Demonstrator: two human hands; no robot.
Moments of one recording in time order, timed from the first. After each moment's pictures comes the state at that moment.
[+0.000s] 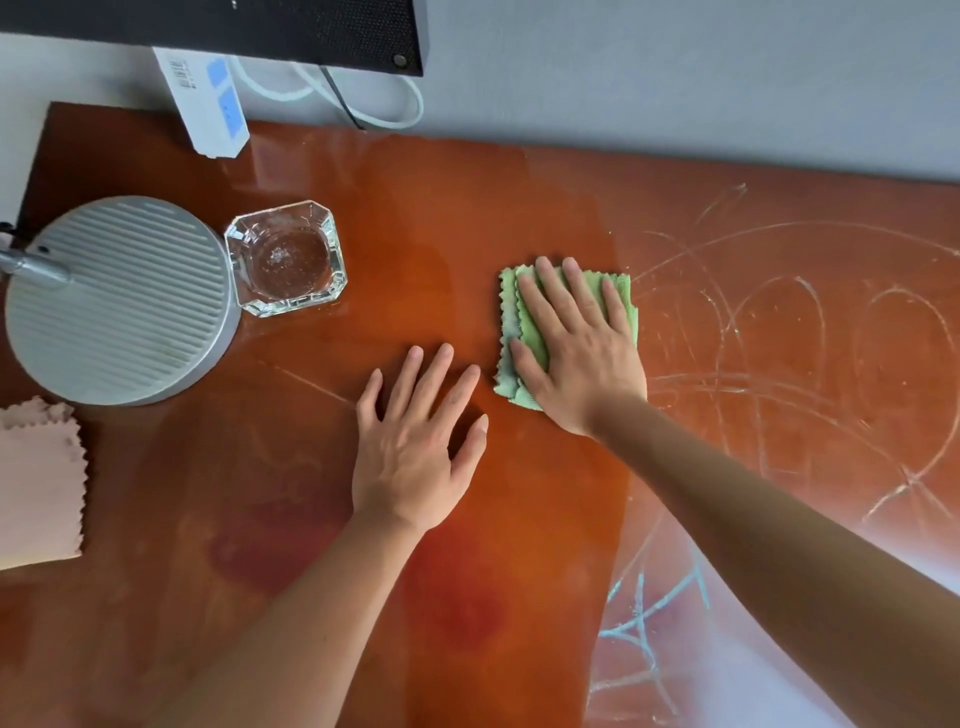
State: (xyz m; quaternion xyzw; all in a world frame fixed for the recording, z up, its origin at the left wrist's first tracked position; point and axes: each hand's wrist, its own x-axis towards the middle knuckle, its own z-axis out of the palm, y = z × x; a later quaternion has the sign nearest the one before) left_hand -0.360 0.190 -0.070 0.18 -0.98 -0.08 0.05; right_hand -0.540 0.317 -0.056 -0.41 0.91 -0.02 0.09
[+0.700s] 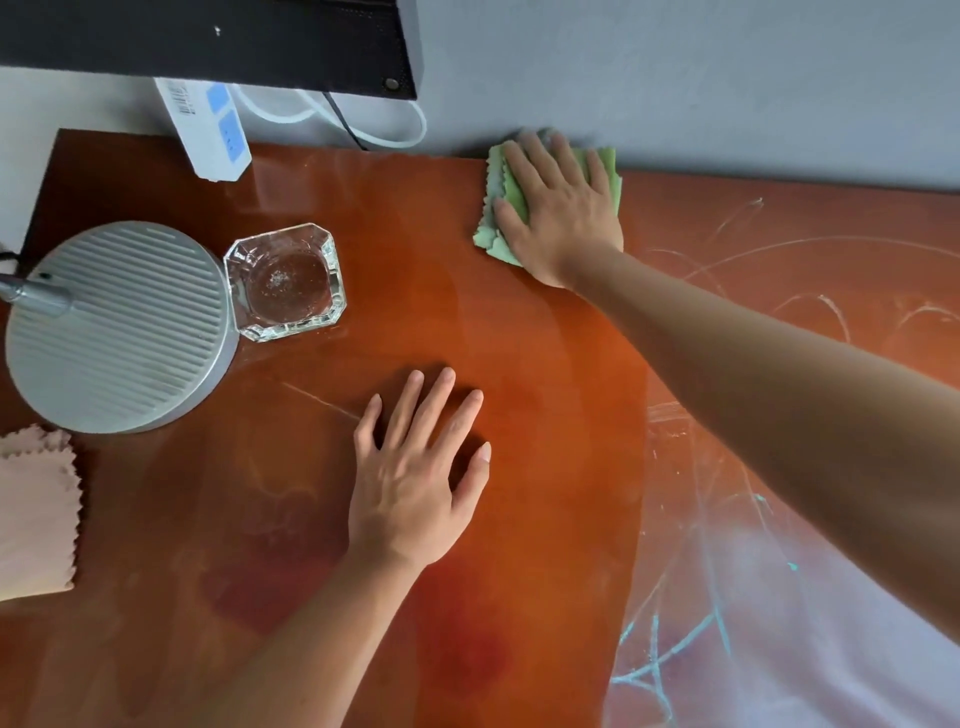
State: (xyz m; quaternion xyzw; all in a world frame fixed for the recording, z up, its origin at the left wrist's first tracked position) left_hand -0.360 0.191 -0.072 0.18 -0.98 -0.09 0.06; right_hand -0.661 0.214 -0.051 -0.39 0.92 -0.05 0.08
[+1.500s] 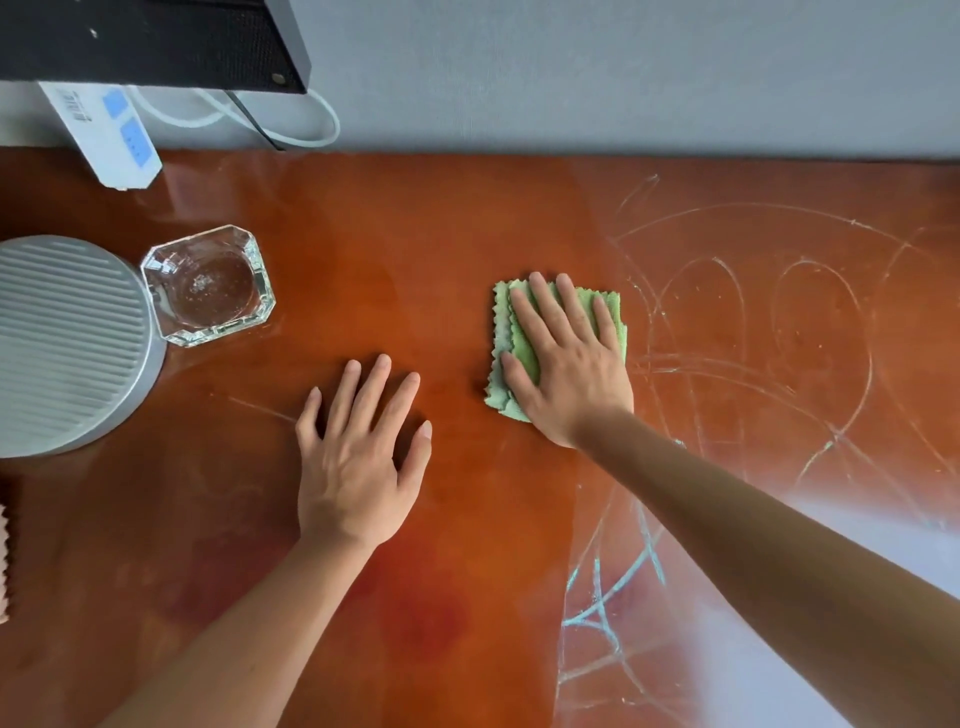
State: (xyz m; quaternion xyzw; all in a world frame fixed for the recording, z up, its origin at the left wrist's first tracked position) left_hand -0.362 0.192 -0.064 0.19 -0.98 -0.09 0.03; right_hand -0.542 0.364 -0.057 -0.34 0.94 -0.04 0.09
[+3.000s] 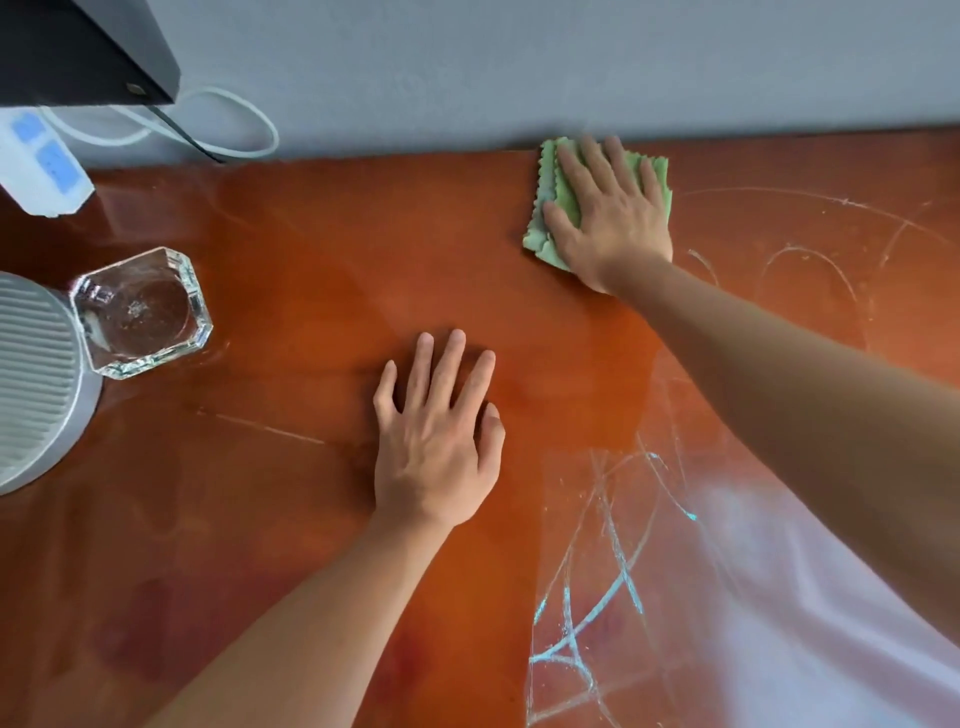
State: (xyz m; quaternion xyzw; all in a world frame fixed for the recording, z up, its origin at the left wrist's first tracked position) left_hand -0.444 0.267 -0.063 0.14 -0.99 -0.09 0.02; right_hand -0.707 0.367 -0.054 -0.26 0.96 -0.05 0.08
